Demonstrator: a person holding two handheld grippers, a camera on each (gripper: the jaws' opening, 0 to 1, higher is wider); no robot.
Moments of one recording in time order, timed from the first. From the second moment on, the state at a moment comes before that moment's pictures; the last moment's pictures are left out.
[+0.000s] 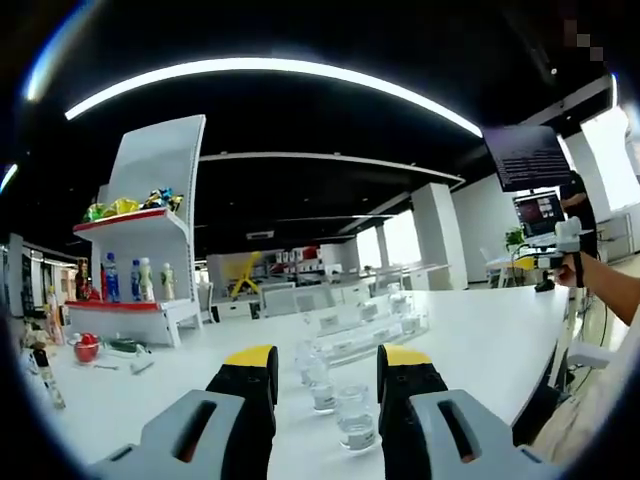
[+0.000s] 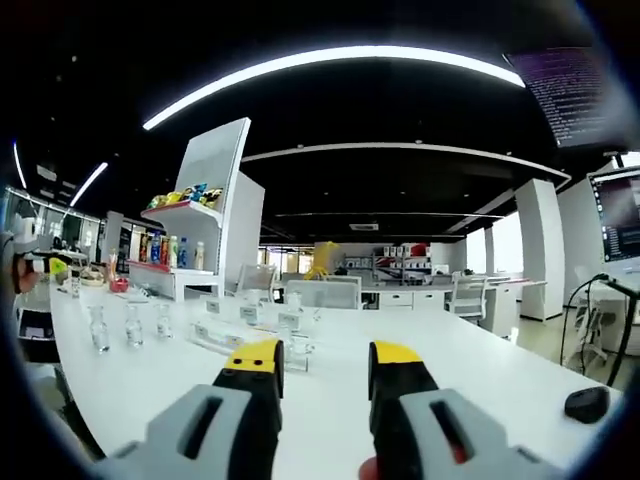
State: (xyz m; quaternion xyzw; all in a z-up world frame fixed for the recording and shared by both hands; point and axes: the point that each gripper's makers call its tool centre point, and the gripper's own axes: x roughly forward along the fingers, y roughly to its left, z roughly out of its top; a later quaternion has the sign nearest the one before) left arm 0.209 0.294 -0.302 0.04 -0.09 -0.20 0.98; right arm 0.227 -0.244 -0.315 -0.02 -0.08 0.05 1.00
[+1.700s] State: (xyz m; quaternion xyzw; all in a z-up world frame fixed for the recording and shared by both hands) left arm 0.208 0.288 -0.325 0.05 -0.07 -0.21 0.97; right arm 0.194 -0.250 -0.336 -0.02 -0.07 0.07 1.00
